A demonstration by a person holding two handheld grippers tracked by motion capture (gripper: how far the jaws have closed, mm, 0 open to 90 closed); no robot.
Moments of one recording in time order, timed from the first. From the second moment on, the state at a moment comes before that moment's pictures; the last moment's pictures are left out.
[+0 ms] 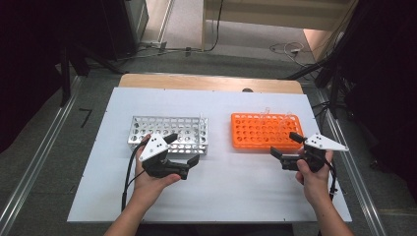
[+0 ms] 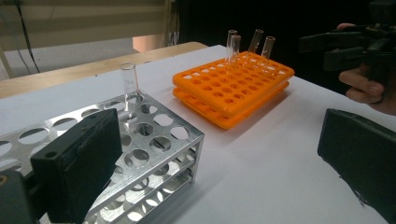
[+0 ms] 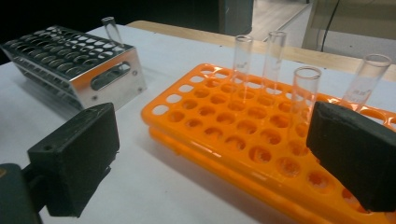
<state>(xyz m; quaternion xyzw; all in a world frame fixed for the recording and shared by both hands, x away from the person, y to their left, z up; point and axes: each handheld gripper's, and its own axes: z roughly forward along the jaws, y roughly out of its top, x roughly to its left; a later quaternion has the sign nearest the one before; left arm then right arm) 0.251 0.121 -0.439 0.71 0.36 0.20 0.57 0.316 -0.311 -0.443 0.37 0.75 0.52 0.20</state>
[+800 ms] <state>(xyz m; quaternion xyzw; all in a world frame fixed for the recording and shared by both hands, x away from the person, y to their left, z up) 0.248 0.124 -0.443 0.71 0.36 0.19 0.58 0.369 -0.312 -0.477 0.46 0.72 0.46 0.23</state>
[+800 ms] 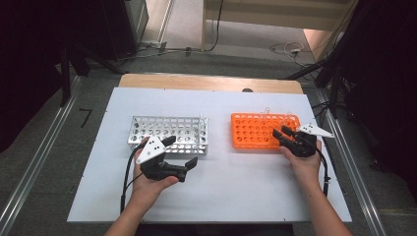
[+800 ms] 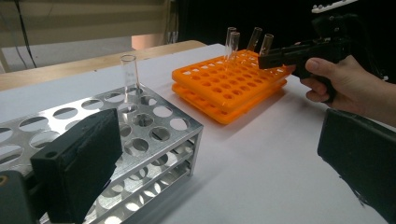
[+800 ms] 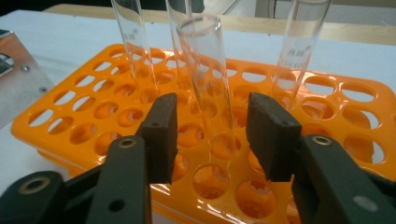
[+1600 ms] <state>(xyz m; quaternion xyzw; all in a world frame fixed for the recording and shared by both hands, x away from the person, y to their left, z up) 0.248 0.125 -0.442 0.71 0.36 0.19 0.58 0.364 -0.306 -0.489 0.45 0.72 0.45 0.28</state>
